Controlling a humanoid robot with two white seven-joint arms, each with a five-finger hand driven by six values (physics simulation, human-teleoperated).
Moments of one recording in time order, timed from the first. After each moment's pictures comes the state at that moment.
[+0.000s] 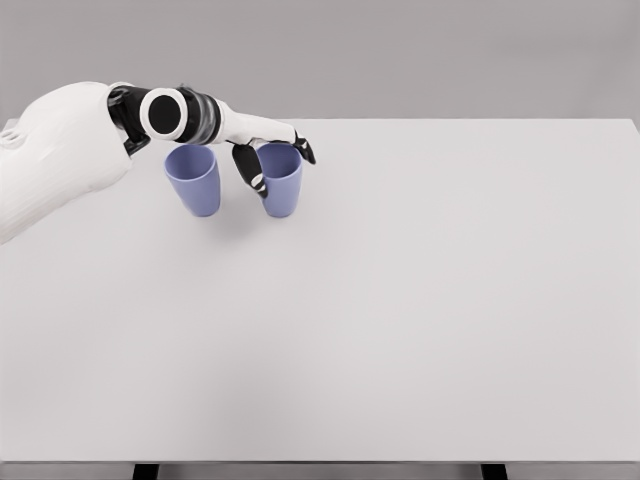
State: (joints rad) left arm -1.29 0.41 -1.39 -1.03 0.11 0.00 -0.61; right arm 0.00 0.00 -0.20 0.05 -0.06 -0.07 0.10
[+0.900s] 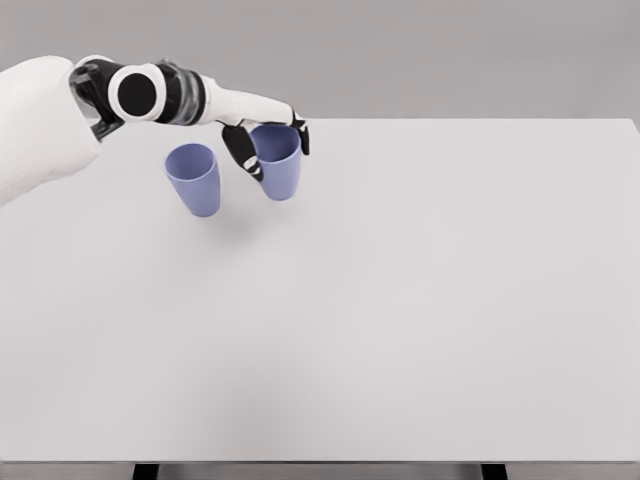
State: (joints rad) left arm -1.35 0.51 -1.38 -1.20 0.12 0.00 -0.61; right arm 0.00 0.00 -0.20 0.05 -0.06 -0.07 0.10
